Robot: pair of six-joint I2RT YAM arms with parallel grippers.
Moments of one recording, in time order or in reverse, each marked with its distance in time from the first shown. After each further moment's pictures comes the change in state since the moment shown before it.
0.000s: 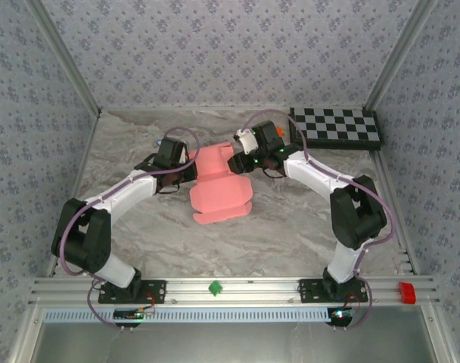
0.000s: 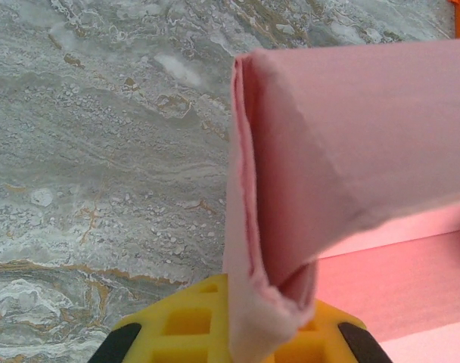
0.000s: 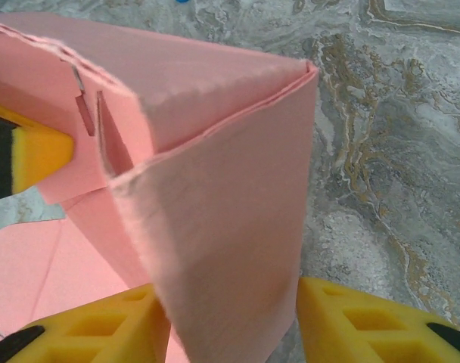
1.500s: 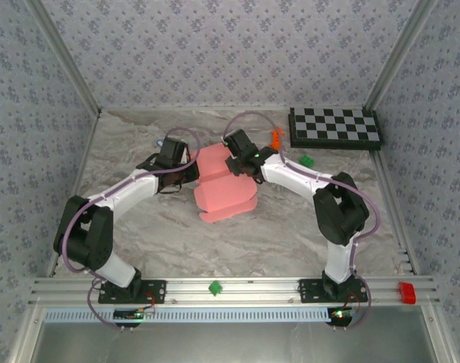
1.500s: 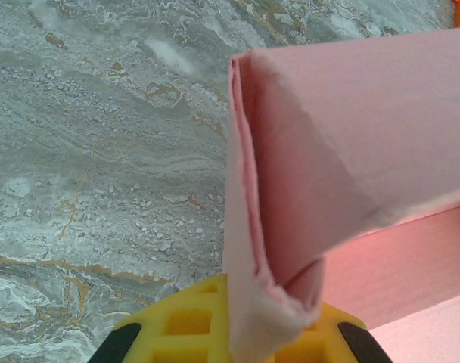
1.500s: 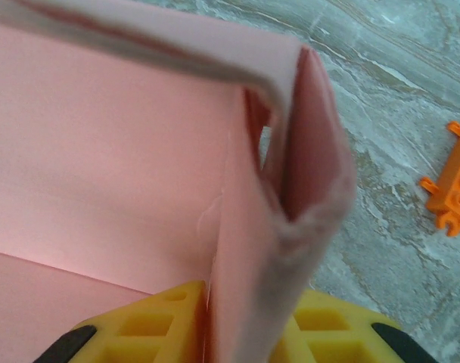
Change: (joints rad) left arm -0.001 0.024 0.008 0.007 0.020 -0.046; right arm 0.169 0.109 0.131 -0.127 0.639 0.005
